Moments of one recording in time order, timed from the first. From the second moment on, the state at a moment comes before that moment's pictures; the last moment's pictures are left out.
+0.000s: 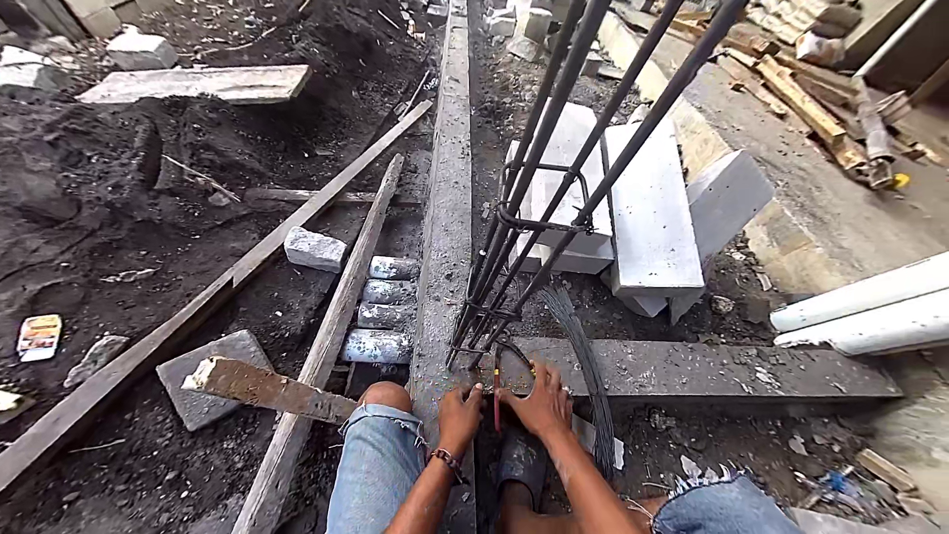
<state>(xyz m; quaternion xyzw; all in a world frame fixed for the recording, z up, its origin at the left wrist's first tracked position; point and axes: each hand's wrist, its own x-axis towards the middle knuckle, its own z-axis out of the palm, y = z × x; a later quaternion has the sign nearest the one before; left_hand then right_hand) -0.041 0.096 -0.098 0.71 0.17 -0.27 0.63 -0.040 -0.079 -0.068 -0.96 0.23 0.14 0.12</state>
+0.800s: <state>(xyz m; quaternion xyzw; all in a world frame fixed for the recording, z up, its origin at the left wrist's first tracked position) -0.028 0.075 -0.109 0.27 0.30 -0.33 0.85 -0.038 -0.096 -0.049 -0.74 0.27 0.24 0.57</state>
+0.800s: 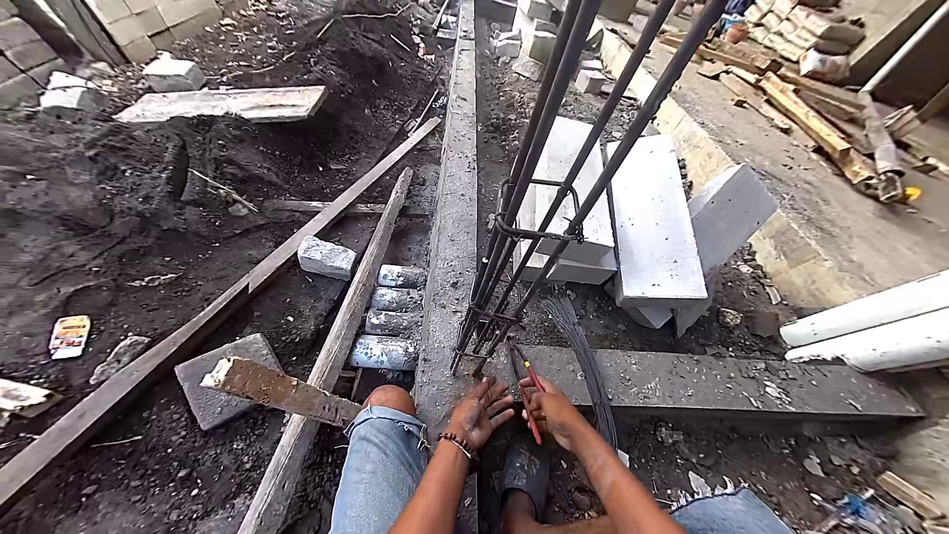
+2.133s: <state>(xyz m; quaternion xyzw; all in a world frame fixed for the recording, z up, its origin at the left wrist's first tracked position) 0.000 0.066 -0.096 0.49 0.40 -0.34 0.69 -0.190 -0.072 0.087 -0.39 0.10 0.33 0.85</state>
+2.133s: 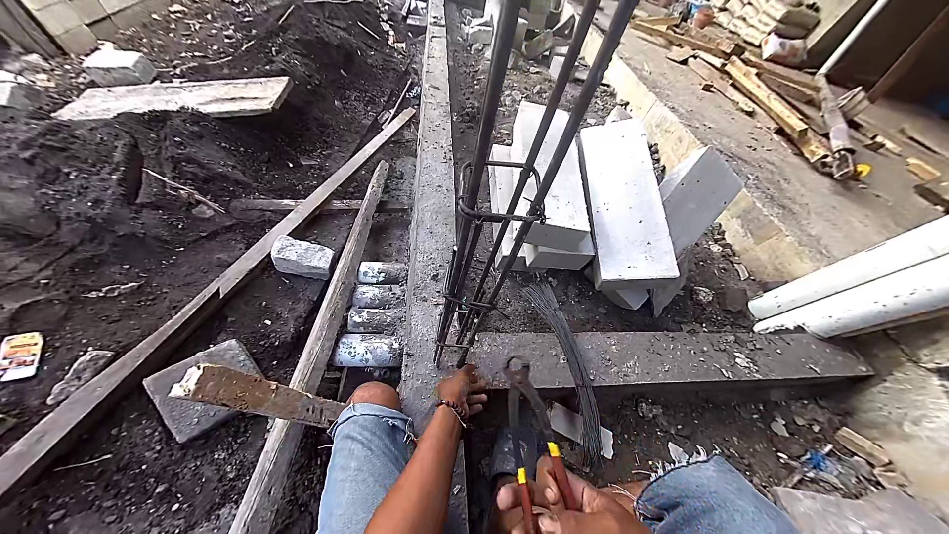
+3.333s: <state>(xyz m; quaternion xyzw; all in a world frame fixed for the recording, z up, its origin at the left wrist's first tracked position) -0.022 0.077 -0.114 0.80 0.22 -0.22 0.51 -0.014 -0.134 -0.040 -0.78 0.02 0.53 0.33</state>
